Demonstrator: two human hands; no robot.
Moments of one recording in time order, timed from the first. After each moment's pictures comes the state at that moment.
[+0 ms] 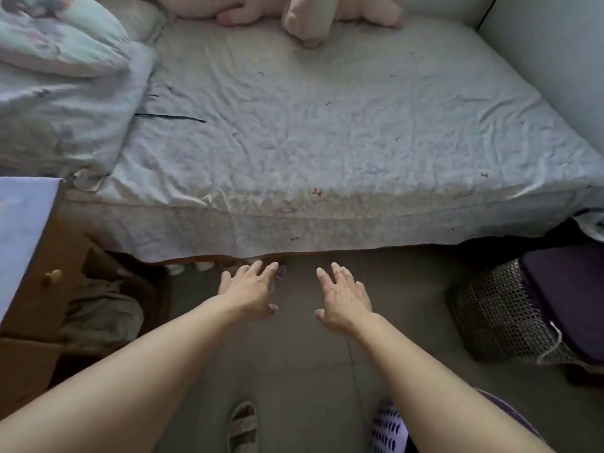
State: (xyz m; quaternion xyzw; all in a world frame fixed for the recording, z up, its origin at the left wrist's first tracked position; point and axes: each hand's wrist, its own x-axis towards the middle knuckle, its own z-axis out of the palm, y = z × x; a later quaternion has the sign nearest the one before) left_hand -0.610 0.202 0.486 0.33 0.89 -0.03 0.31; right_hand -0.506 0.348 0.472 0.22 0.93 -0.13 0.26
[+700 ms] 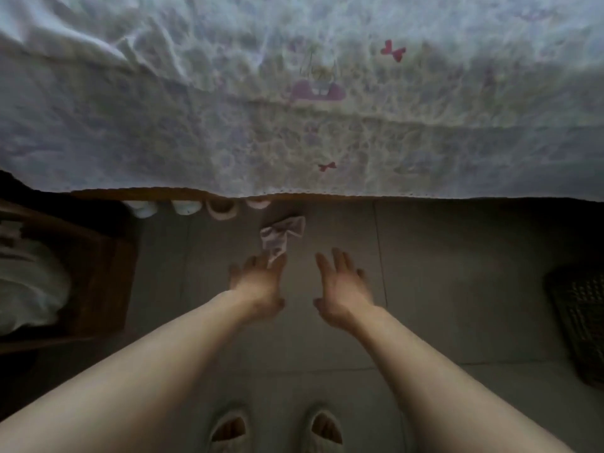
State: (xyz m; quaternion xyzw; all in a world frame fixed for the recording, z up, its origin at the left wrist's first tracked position) left_hand -0.670 0.254 0.109 0.27 0.89 -0.05 0.37; right_hand -0.591 0.388 0.115 0.18 0.92 -0.16 0.30
